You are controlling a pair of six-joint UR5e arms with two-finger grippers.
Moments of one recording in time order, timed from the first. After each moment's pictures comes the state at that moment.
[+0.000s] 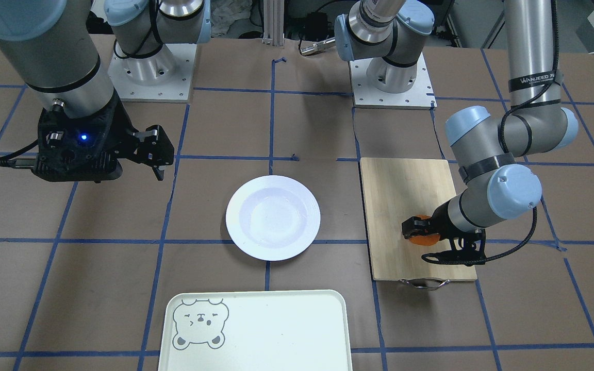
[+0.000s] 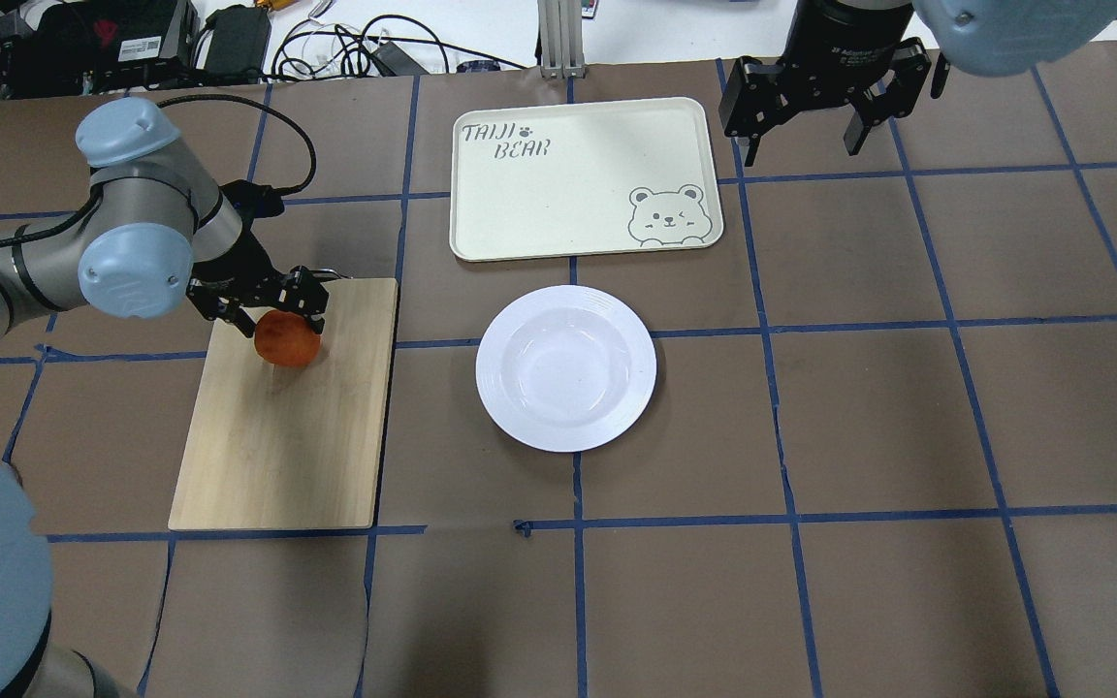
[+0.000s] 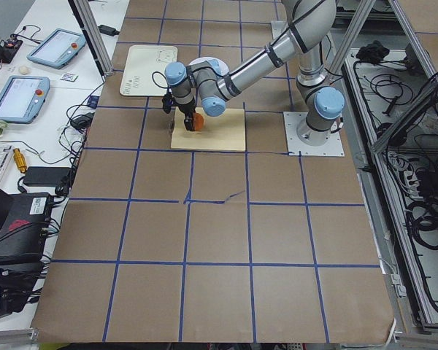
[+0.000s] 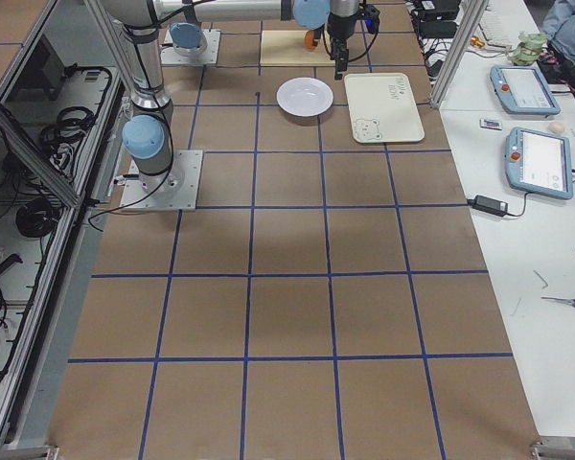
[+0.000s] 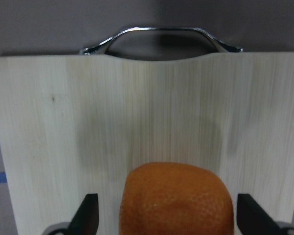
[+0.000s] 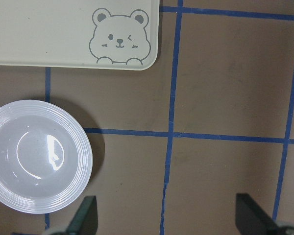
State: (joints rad) left arm -1.34 -1.98 -1.82 -1.08 1.53 0.24; right arm 1.63 -1.38 1.38 -1.60 -1.58 -0.01
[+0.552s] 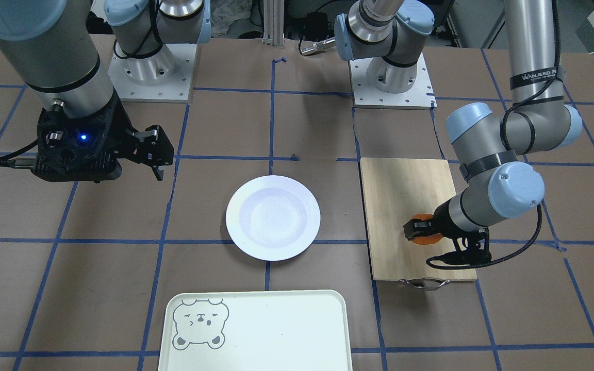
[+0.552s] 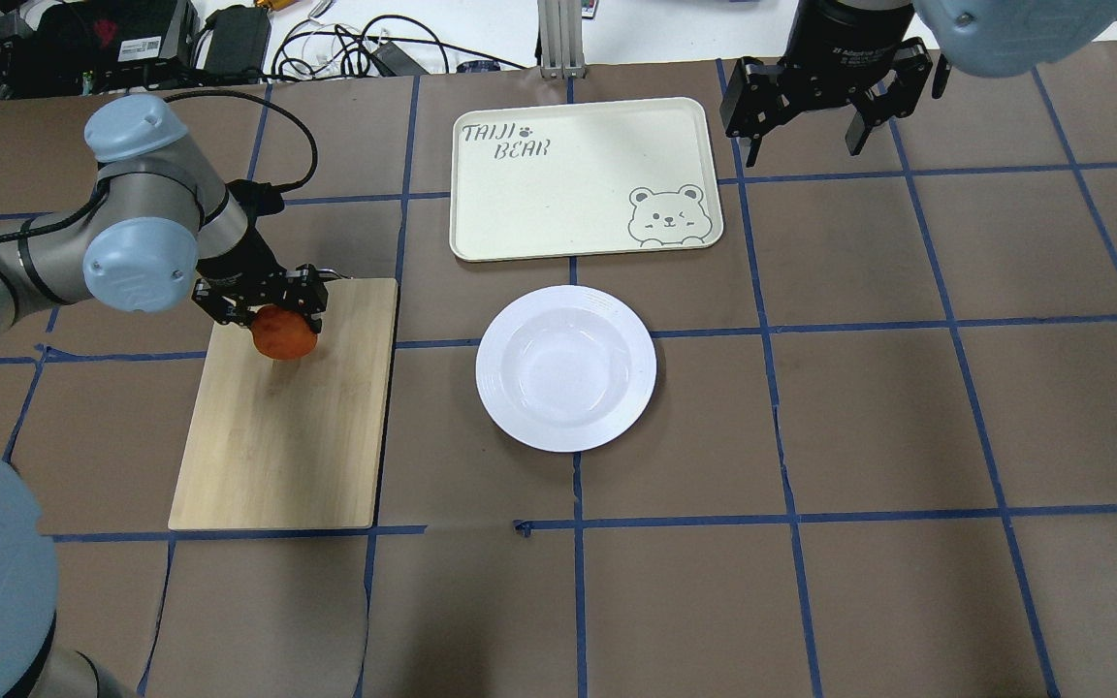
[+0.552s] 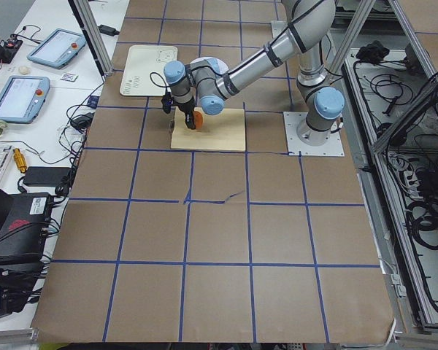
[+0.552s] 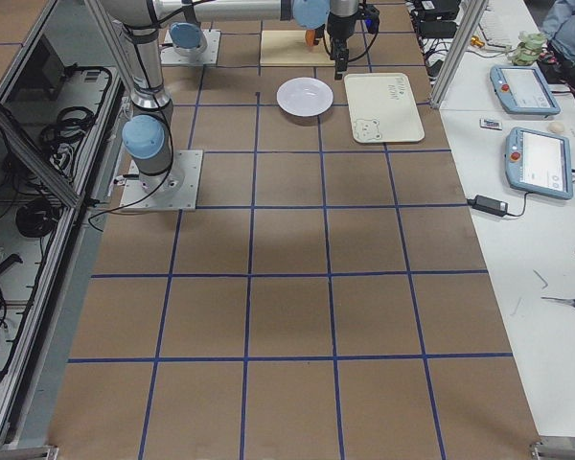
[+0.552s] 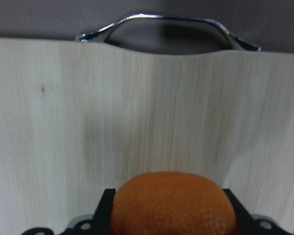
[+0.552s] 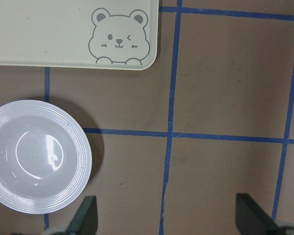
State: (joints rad) left arm -1.36 -1.96 -1.77 -1.14 1.54 0.12; right arm 1.63 -1.38 1.38 -1.60 -1.58 -0.01
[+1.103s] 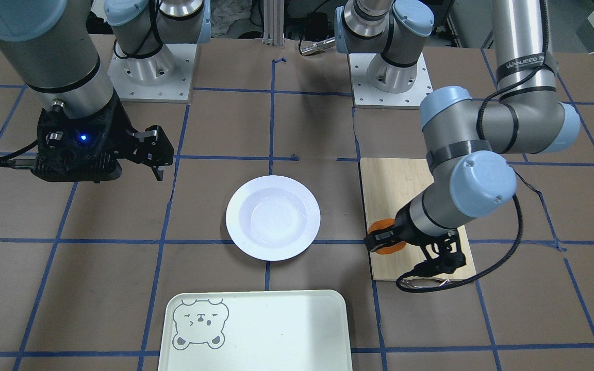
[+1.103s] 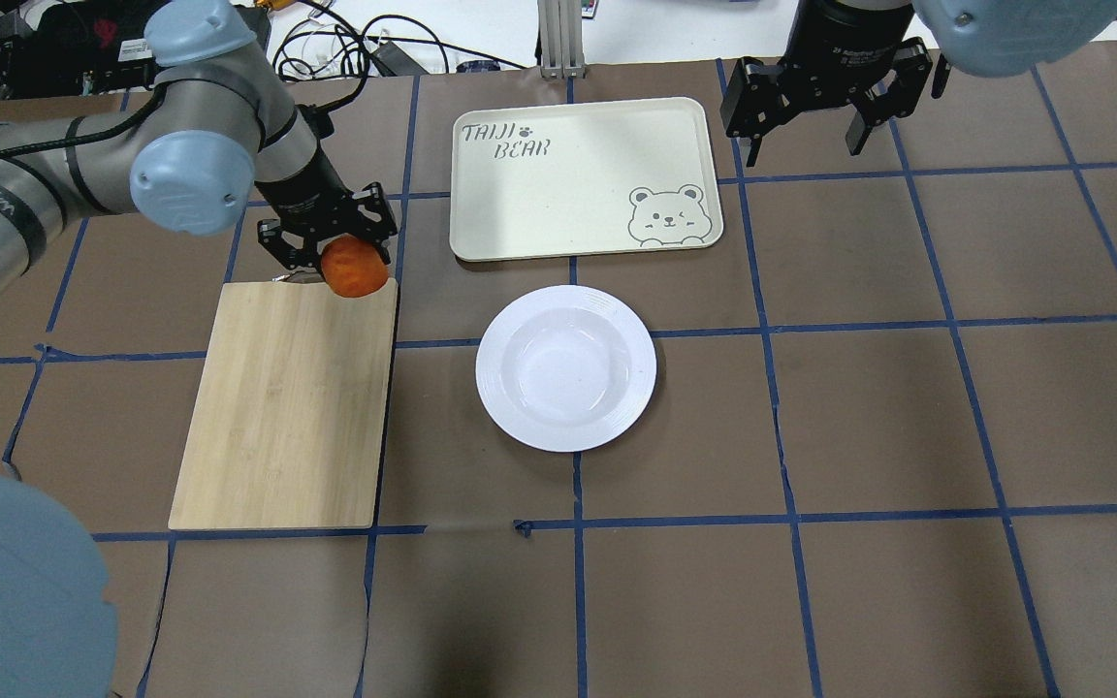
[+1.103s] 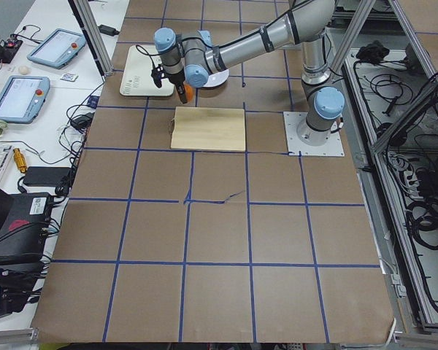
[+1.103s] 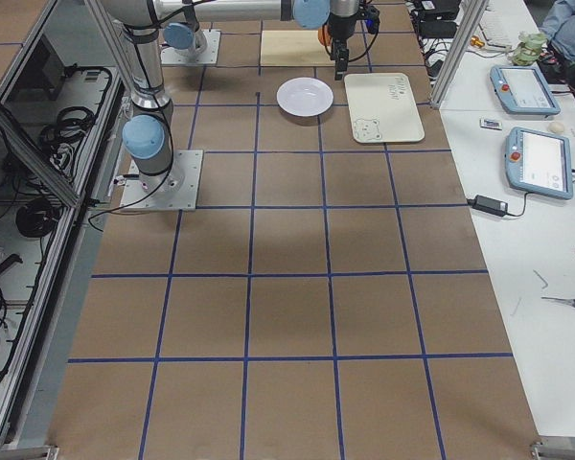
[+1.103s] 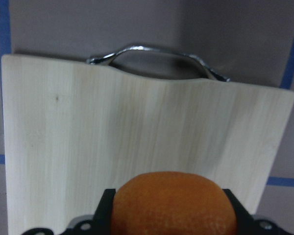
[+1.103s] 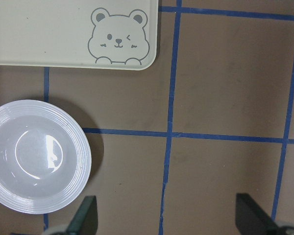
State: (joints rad) left arm -1.55 -1.98 -1.59 -1.25 1.45 -0.31; right arm 1.63 -1.38 1.38 -1.60 -1.58 -0.01
